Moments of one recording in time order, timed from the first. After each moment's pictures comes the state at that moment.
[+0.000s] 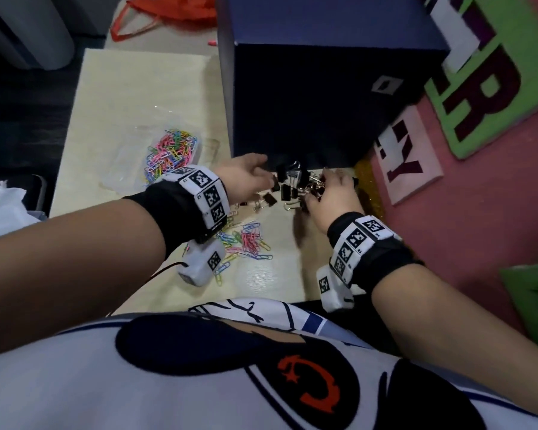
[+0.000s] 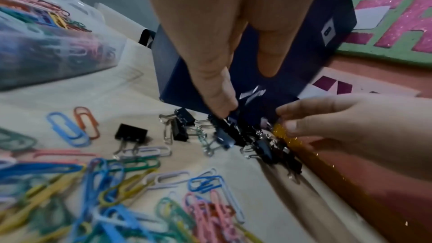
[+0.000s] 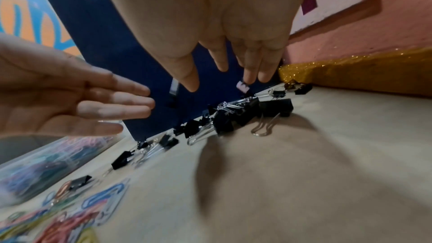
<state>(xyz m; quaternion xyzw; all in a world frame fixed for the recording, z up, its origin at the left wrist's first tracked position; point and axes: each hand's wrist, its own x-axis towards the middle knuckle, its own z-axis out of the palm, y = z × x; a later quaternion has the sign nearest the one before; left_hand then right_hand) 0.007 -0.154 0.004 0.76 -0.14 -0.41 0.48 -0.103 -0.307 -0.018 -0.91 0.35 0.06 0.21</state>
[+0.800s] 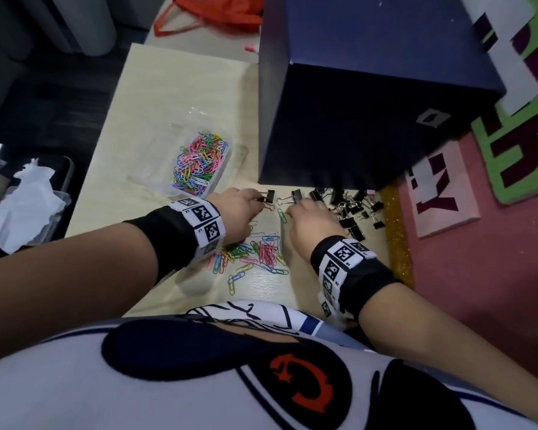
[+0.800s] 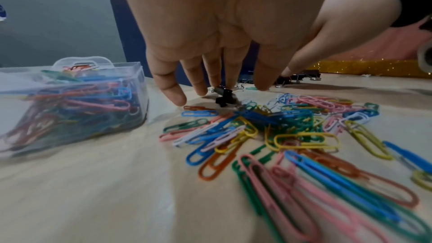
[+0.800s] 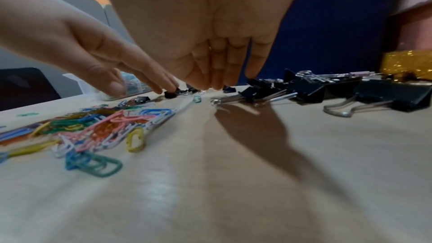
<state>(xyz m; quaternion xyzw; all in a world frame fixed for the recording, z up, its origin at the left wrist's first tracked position) 0.012 -0.100 -0.024 0.89 -0.40 -0.24 0.00 -0.074 -0.256 -0.026 -0.97 0.10 0.20 0.06</state>
